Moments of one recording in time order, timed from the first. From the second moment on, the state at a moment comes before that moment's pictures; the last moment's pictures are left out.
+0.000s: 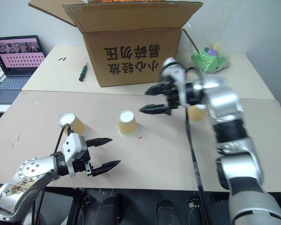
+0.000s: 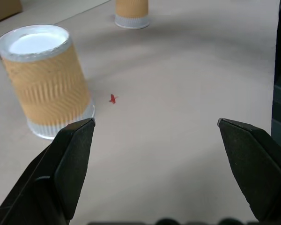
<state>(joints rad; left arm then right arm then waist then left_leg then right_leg) 0.06 0.72 0.02 -0.57 -0.50 0.42 -0.80 -0.81 -0.70 -0.05 -0.03 0.45 0.79 1.28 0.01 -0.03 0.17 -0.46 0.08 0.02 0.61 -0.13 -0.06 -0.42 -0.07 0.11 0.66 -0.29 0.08</state>
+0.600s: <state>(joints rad) -0.02 0.71 0.01 -0.53 -0.49 0.42 -0.80 -0.54 -0.41 -0.22 0.01 0.12 0.92 0.21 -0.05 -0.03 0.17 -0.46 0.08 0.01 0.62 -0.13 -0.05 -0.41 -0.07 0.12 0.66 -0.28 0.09</state>
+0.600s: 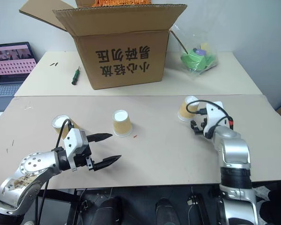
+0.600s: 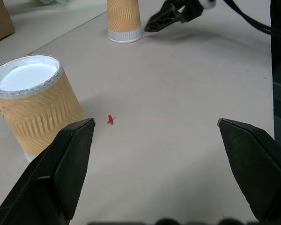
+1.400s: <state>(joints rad) -0.03 0.70 0.01 -0.53 -0.48 0.45 -0.76 -0.81 -0.42 -0.21 0.43 0.19 0.68 0.29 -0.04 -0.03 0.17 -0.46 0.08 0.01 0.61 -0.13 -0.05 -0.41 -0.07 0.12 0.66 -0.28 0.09</state>
